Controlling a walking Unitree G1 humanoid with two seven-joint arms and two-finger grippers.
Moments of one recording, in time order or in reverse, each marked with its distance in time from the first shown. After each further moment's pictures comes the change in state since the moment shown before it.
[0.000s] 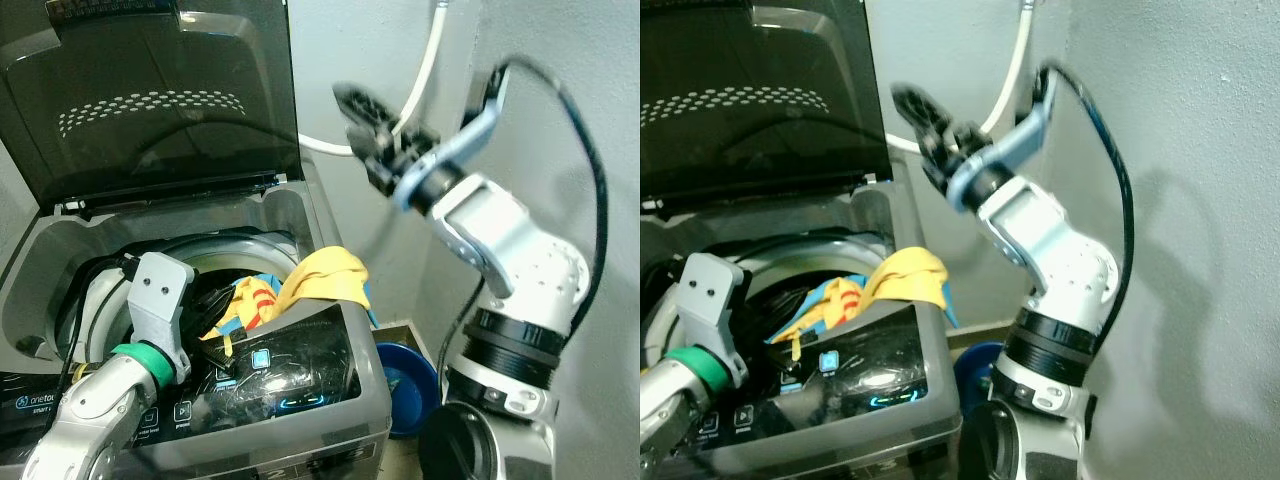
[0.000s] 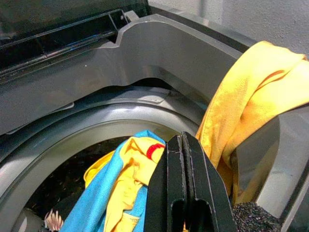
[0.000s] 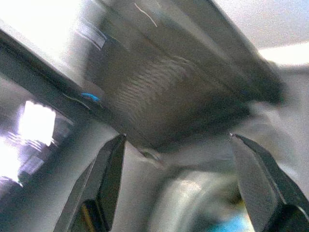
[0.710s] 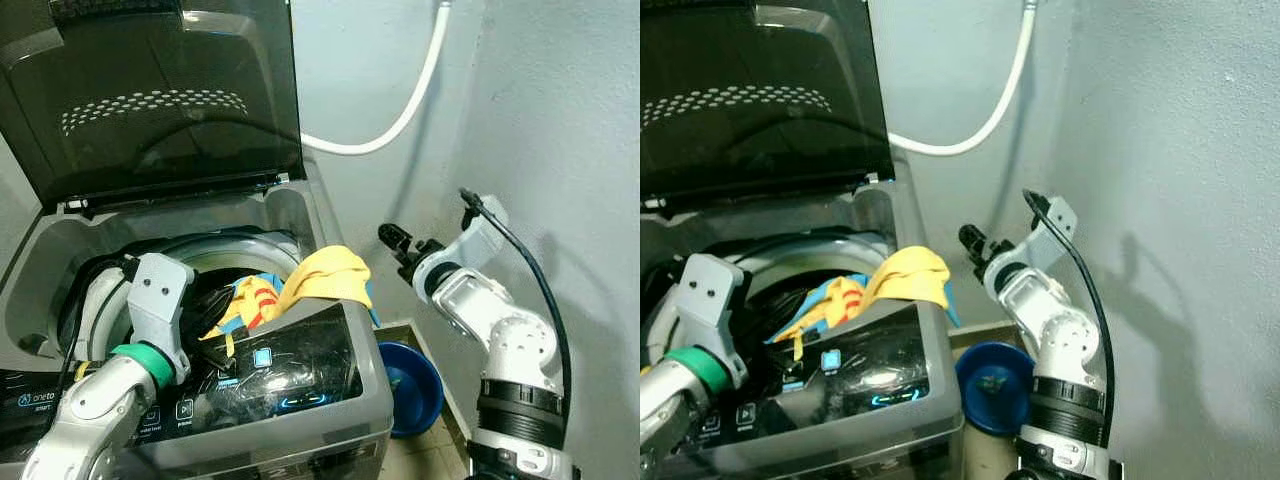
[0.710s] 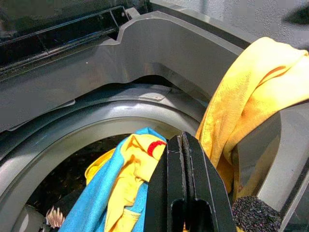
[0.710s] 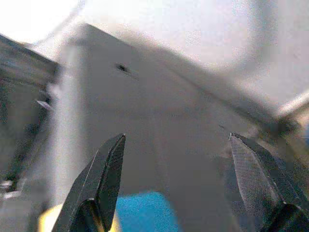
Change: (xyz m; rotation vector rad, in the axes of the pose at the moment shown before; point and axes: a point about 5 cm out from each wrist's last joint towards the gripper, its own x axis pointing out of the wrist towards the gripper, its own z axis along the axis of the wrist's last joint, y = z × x) left arm 0.000 0.000 -0.001 0.000 0.004 -0.002; right arm -0.037 -0.112 -0.045 0.190 -0.029 -0.516
